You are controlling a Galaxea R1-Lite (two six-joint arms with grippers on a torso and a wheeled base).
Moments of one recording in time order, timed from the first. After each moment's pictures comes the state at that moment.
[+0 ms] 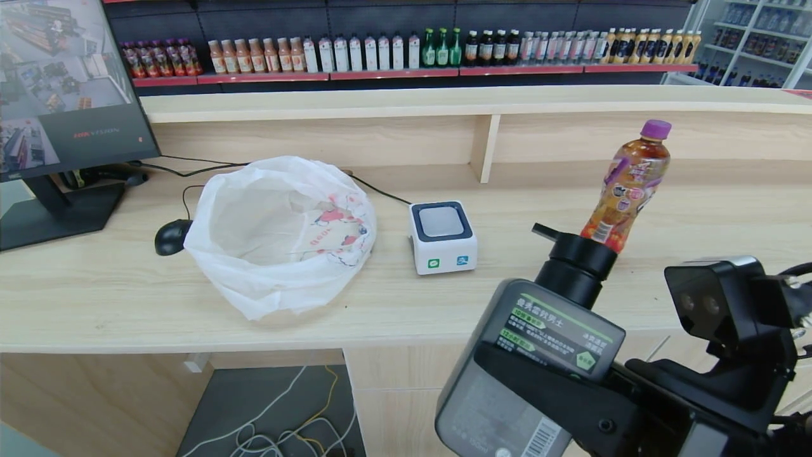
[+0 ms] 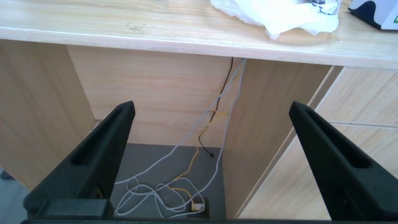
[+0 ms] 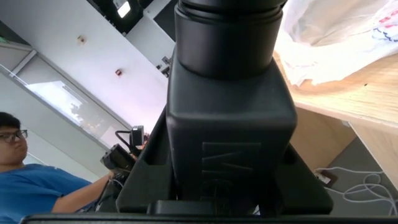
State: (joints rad) left arm 0.00 0.00 0.00 0.00 0.01 -0.01; right arm 0.98 1.56 -0.27 -1.57 0.17 0.68
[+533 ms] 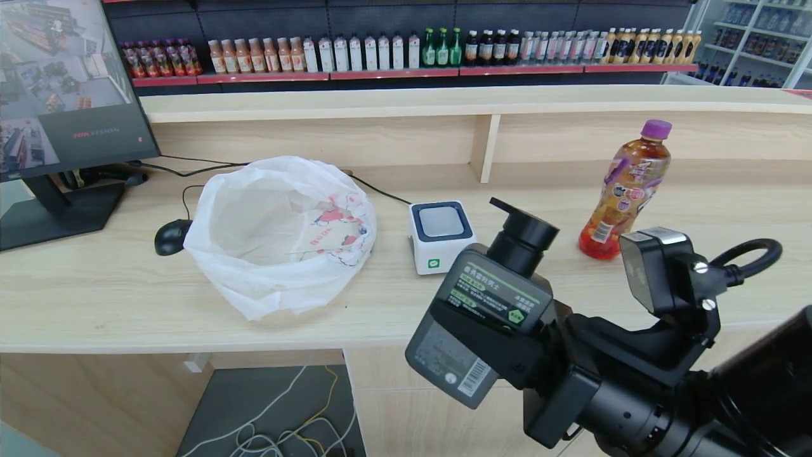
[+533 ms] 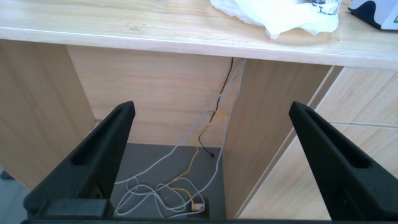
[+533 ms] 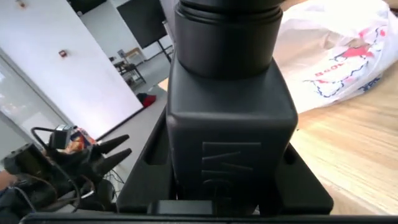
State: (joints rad) left arm 0.00 0.00 0.00 0.00 0.01 -0.01; right arm 0.91 1.69 -0.40 -1.57 0.16 0.39
